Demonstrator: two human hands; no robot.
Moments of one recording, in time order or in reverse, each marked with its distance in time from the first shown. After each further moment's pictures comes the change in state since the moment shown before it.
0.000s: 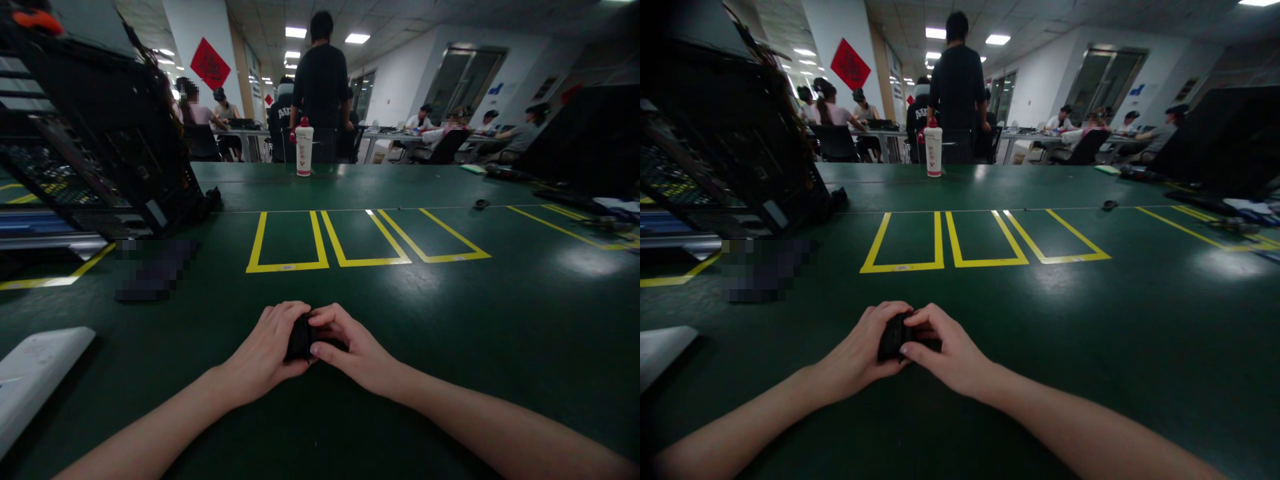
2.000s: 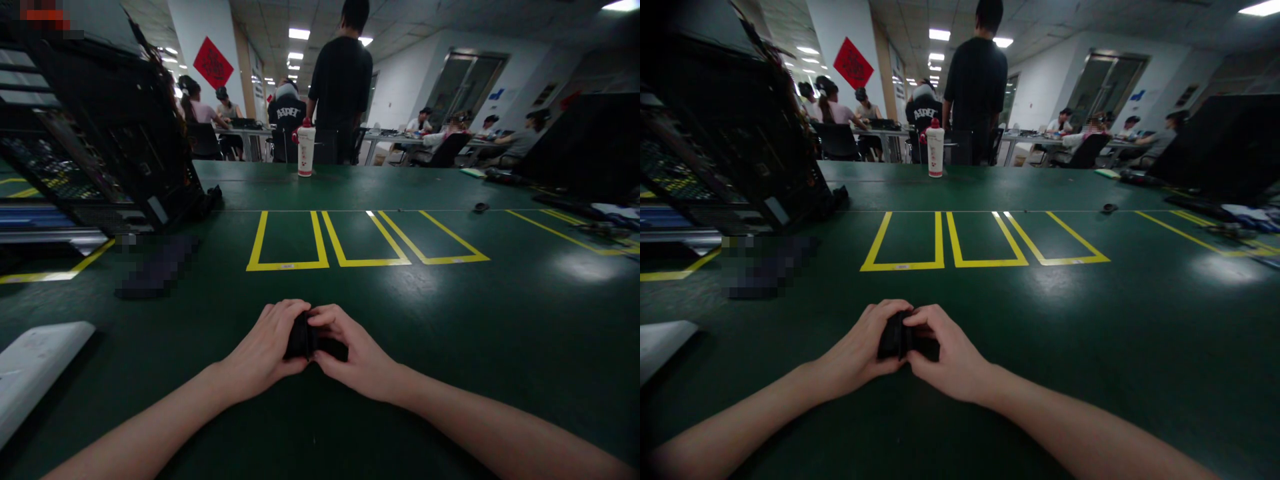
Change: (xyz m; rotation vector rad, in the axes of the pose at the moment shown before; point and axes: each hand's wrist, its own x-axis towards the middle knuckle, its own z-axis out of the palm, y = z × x) left_hand -0.001 0.001 -0.001 -0.002 0.013 0.005; right_hand -0.002 -0.001 0.002 -0.129 0.005 -0.067
